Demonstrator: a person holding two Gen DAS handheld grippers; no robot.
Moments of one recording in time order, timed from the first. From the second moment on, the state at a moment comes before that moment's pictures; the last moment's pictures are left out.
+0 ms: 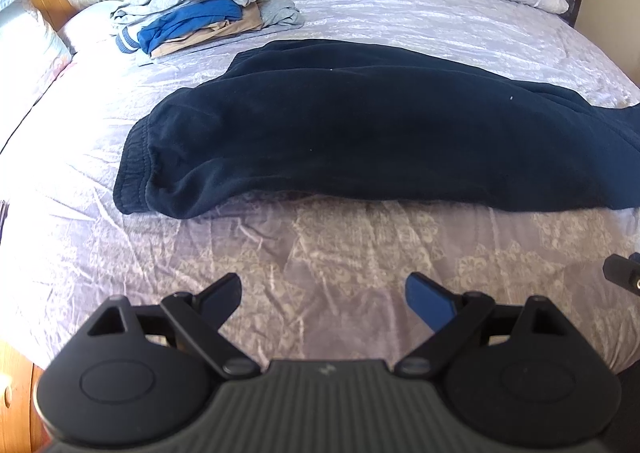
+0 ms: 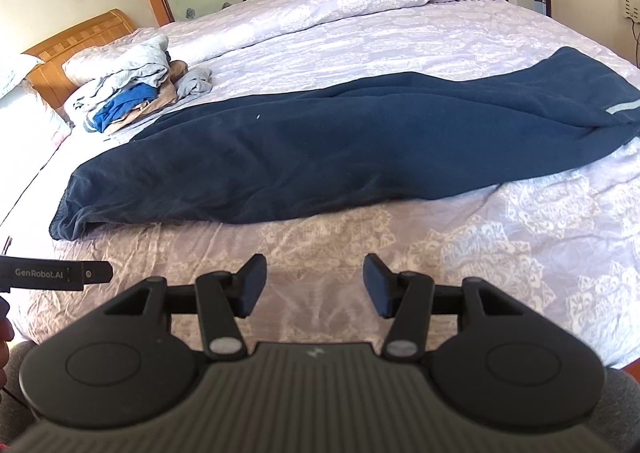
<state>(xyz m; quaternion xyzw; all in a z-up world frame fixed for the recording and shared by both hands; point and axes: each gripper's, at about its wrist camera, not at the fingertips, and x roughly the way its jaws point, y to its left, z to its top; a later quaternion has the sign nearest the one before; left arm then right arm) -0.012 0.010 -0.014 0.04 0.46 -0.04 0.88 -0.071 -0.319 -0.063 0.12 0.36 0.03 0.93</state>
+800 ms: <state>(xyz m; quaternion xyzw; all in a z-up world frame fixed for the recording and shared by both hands) 0.070 0.181 -0.036 -0.37 0.50 -0.07 0.78 -0.058 -0.452 -0.071 0.35 0.32 -0.09 0.87</state>
